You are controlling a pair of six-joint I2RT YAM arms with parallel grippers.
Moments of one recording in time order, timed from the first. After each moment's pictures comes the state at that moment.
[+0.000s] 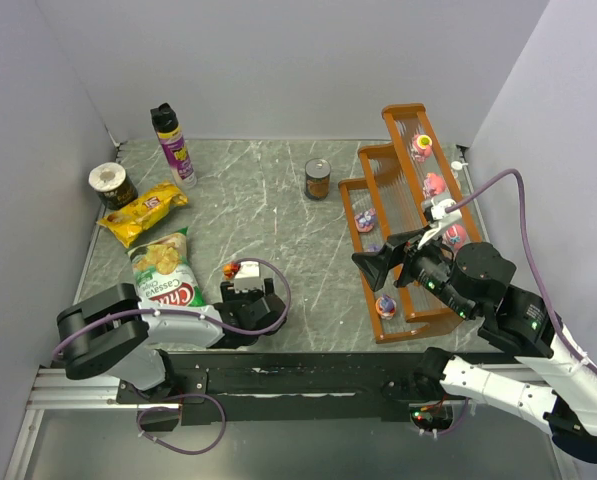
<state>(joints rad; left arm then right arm) -1.14 1.44 0.51 -0.03 -0.89 -0.96 0.92 0.67 1.14 -0.67 0.27 0.31</state>
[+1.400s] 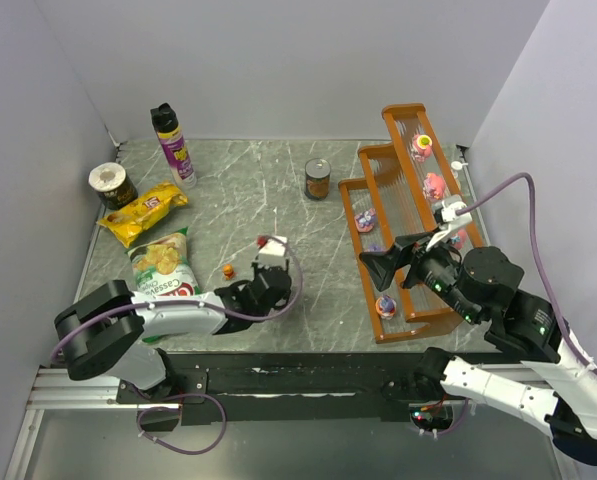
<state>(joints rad) -1.06 1.44 0.61 0.21 -0.68 -0.58 0.92 0.65 1.14 -0.70 0.32 0.33</state>
